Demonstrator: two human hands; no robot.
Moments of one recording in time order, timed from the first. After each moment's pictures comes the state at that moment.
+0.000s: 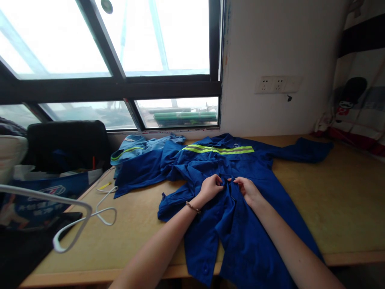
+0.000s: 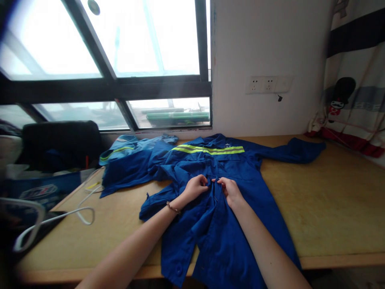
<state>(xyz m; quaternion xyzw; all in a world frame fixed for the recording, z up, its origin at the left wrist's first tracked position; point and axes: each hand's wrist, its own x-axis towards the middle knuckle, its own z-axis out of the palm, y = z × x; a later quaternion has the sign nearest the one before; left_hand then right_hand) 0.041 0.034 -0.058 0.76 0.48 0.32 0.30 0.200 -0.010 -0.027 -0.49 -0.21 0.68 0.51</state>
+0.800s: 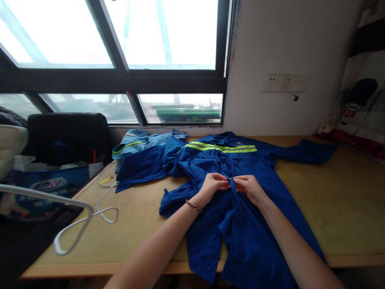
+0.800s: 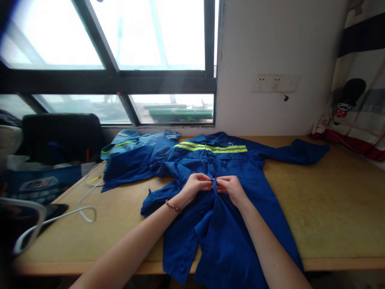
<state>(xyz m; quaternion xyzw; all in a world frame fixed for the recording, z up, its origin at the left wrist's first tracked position) 0.043 0.014 -0.031 0.45 0.40 0.40 0.69 0.197 -0.017 -0.019 -0.50 -0.42 0.59 0.48</state>
